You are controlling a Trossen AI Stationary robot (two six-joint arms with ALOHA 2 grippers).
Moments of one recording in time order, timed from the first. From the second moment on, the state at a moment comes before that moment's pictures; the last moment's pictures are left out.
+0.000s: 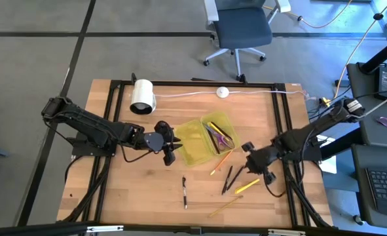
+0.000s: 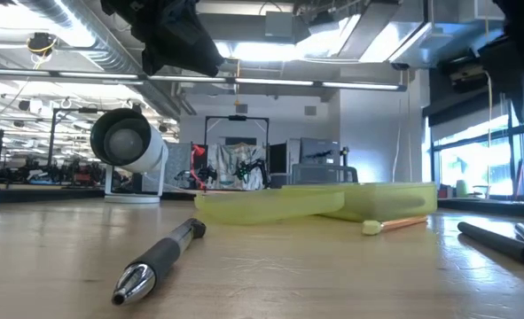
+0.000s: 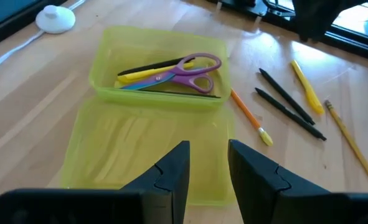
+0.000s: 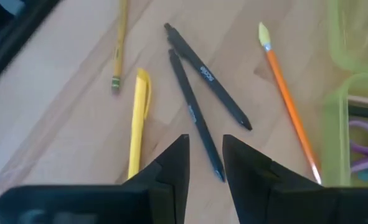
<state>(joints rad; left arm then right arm) -0.25 1.30 0.87 -0.22 -0.42 -0.54 0.48 1.10 0.69 -0.59 -0.02 -0.06</state>
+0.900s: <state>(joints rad) -0.25 1.30 0.87 -0.20 -0.40 -0.54 0.67 1.55 1.01 -0.67 -0.04 0.40</state>
